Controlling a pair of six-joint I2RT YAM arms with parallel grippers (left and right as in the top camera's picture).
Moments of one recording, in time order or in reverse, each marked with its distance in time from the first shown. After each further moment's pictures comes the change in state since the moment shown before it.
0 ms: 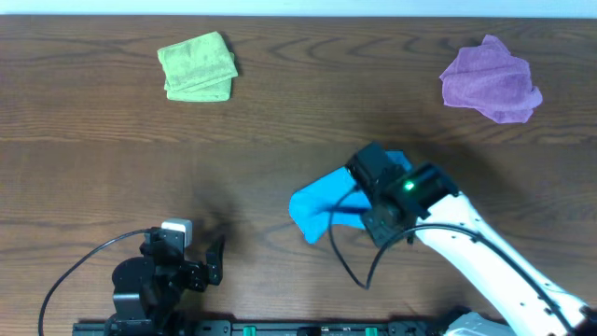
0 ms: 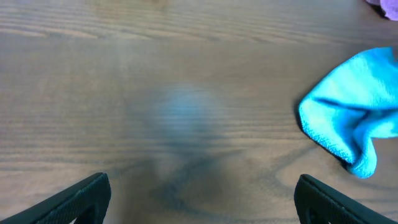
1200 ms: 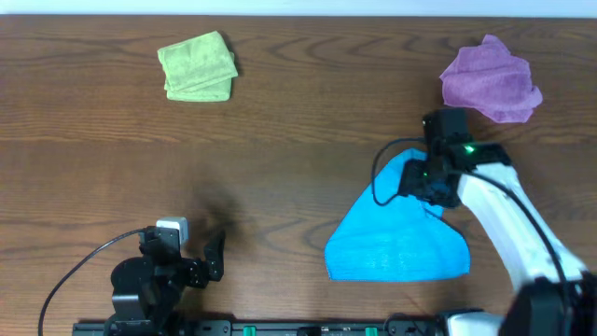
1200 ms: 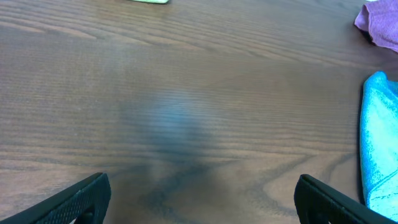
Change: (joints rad) left arm 0.000 0.000 0.000 0.030 0.007 -0.097; right arm -0.459 0.143 -0.031 0.349 -0.201 0.208
